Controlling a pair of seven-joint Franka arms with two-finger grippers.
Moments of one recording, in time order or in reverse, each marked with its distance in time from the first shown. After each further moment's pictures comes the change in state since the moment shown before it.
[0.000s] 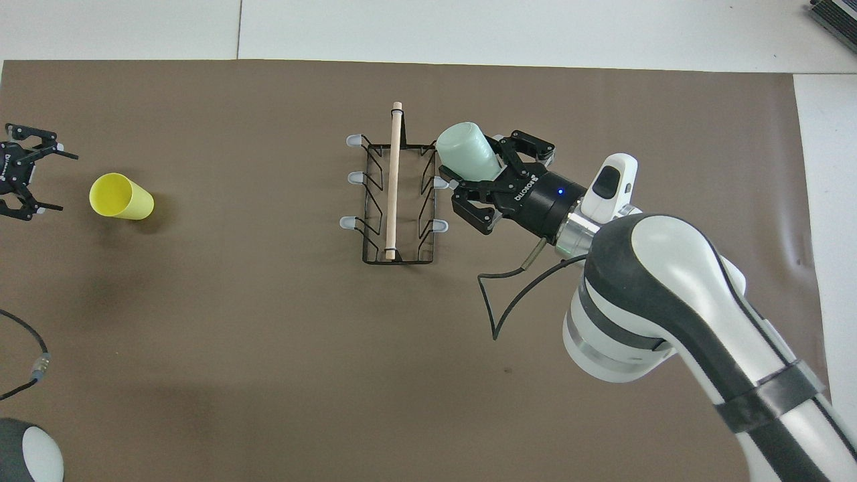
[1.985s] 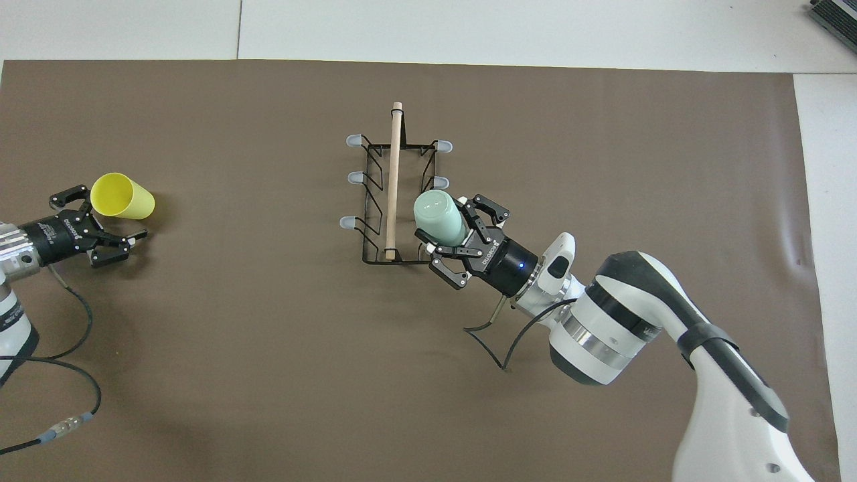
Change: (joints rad) left arm -0.108 -0.202 0.035 -0.653 -0.772 0.314 -0.080; right arm -0.042 0.133 -0.011 -0.283 0.629 -0.680 -0.780
